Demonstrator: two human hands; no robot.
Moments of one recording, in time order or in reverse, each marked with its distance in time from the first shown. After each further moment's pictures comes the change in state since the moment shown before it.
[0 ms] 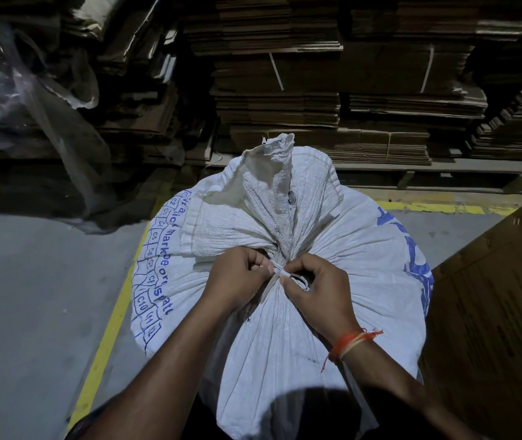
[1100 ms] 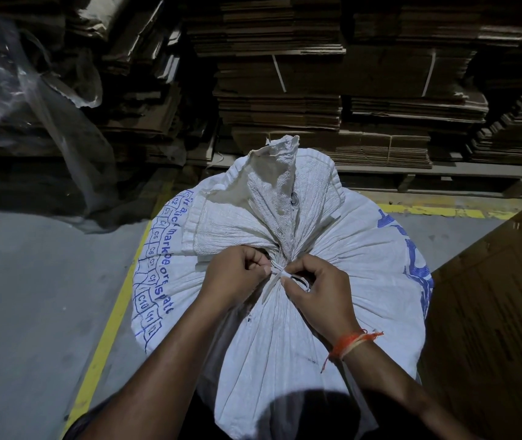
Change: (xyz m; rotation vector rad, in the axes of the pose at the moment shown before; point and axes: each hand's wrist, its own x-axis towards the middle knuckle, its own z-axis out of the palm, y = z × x) left_hand 0.005 -0.009 -0.004 0.020 0.019 0.041; right_hand -0.001 -0.002 -0.002 0.008 -0.016 0.018
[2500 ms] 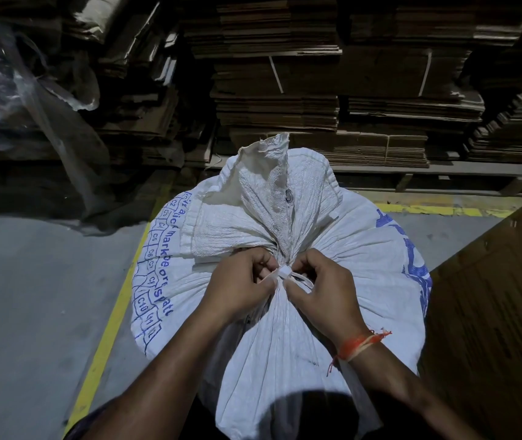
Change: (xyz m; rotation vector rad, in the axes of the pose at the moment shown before) left_hand -0.017 0.012 0.003 0.047 -0.040 0.140; right_hand 0.000 -0.011 -0.013 -0.172 -0.019 -0.082
